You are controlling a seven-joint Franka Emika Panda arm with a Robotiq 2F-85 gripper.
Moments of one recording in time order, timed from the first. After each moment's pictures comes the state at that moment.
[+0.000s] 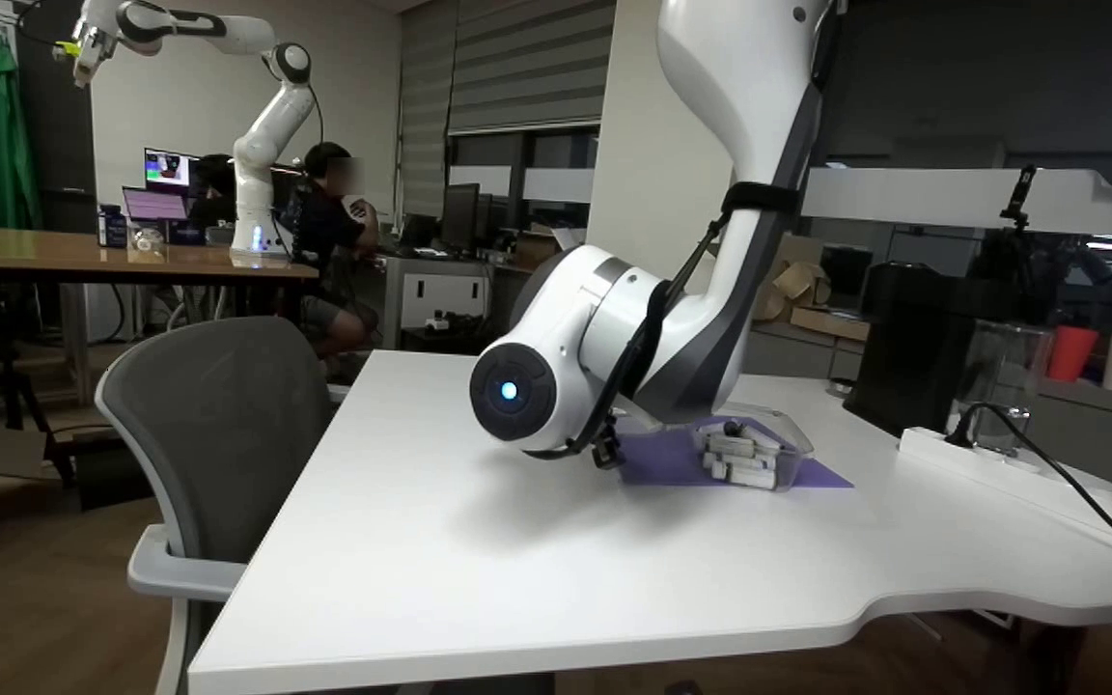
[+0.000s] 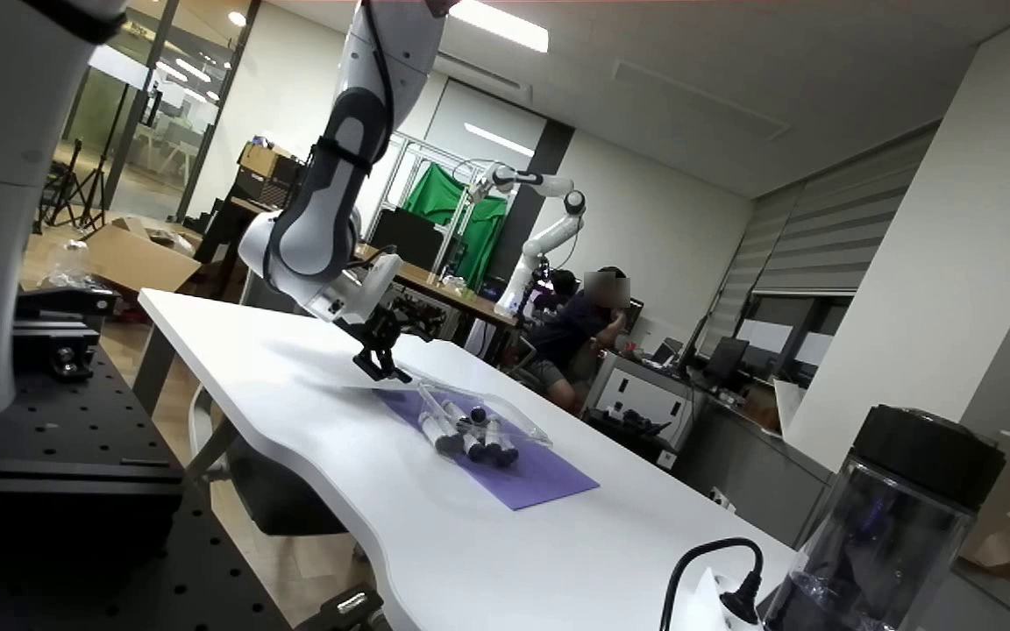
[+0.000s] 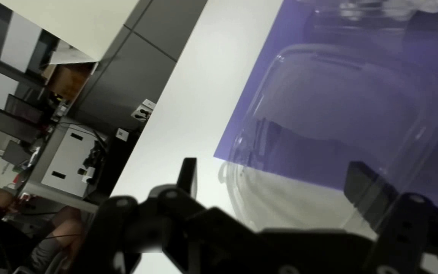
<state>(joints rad) 0.32 0.78 0.22 -2.07 -2.01 1.90 0.57</state>
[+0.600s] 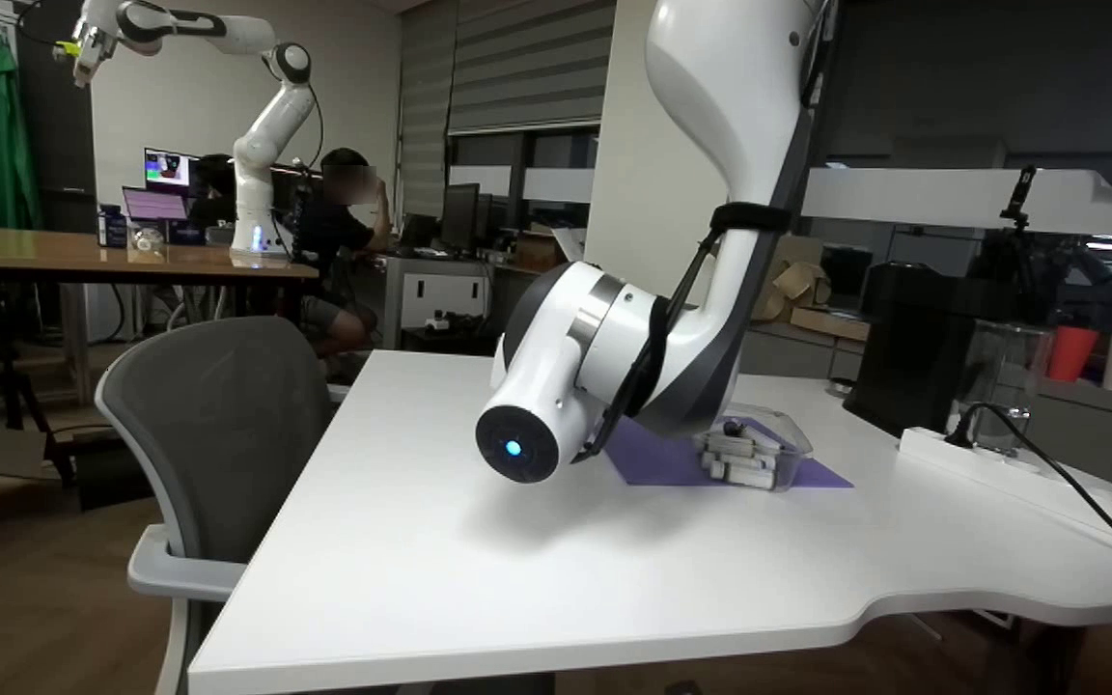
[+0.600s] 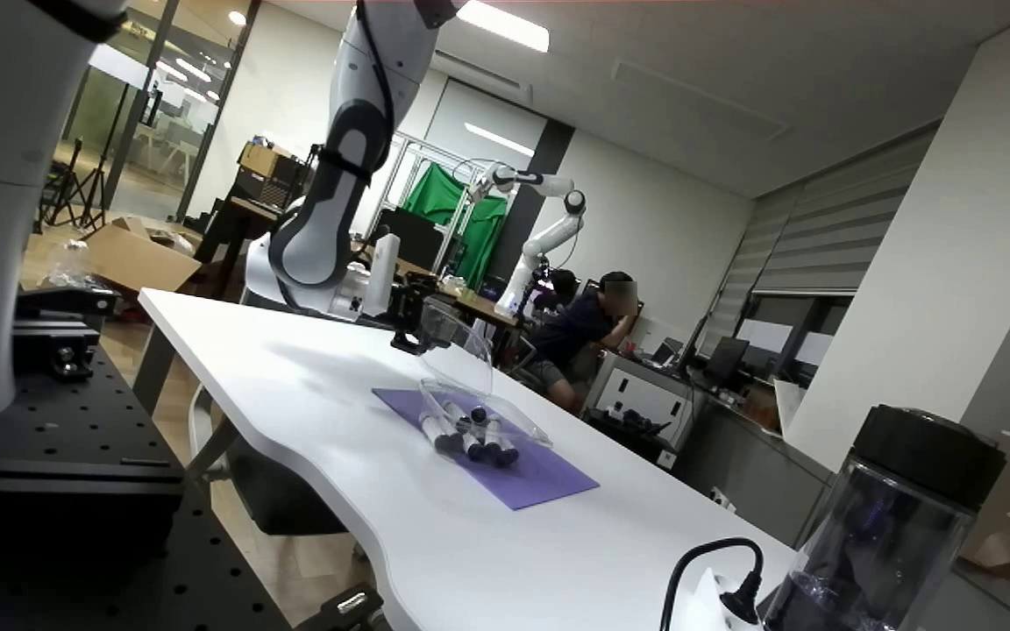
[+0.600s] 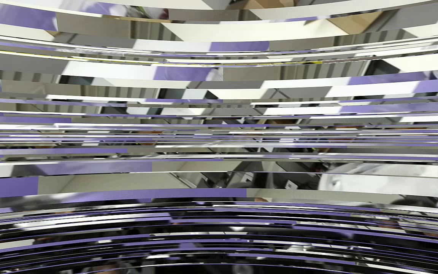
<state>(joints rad) 0.33 0.81 0.24 -2.06 -2.15 1.57 0.63</state>
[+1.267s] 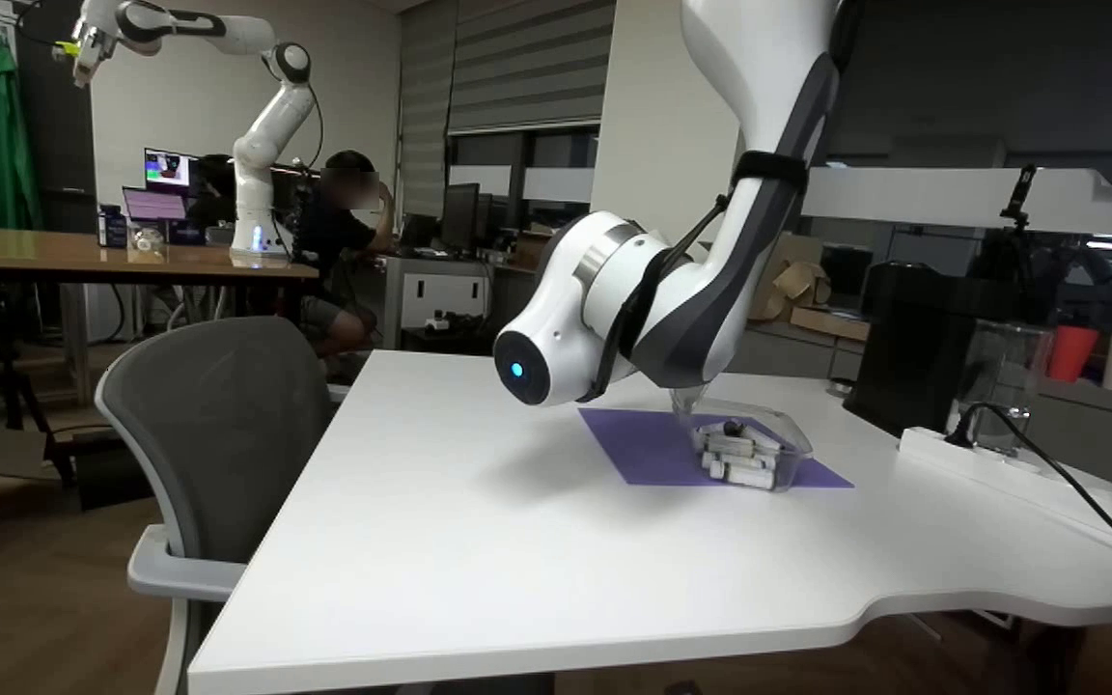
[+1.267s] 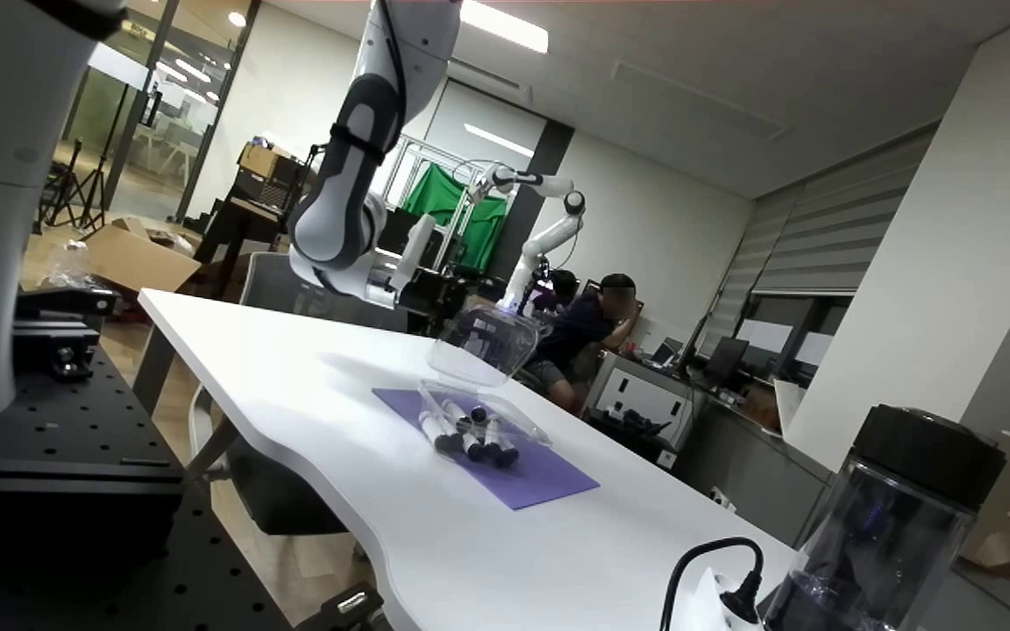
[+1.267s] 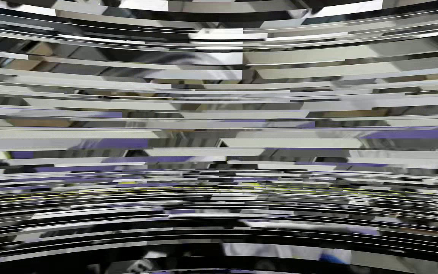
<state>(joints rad) 0.24 0.72 0.25 -2.06 -1.88 1.44 0.44</state>
